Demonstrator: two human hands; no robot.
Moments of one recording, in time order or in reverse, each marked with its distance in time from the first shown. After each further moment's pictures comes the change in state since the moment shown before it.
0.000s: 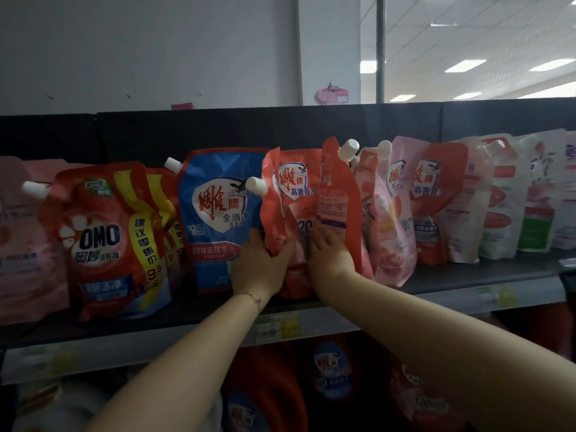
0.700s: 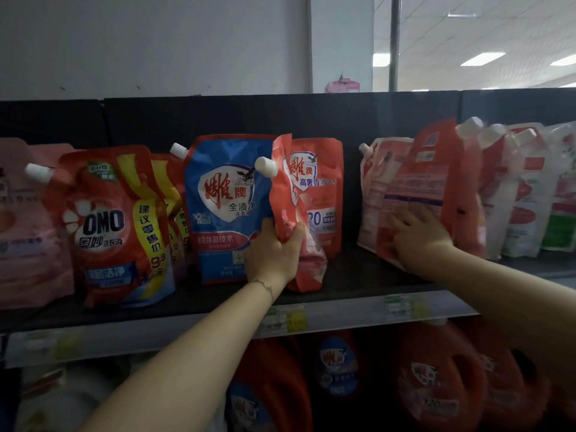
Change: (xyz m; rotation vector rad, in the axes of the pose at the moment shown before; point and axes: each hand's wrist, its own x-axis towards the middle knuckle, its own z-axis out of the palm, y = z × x) left_hand -0.002 0.015 0.006 0.024 0.030 -0.053; right_hand -0.011 0.100 0.082 0.103 -0.077 0.144
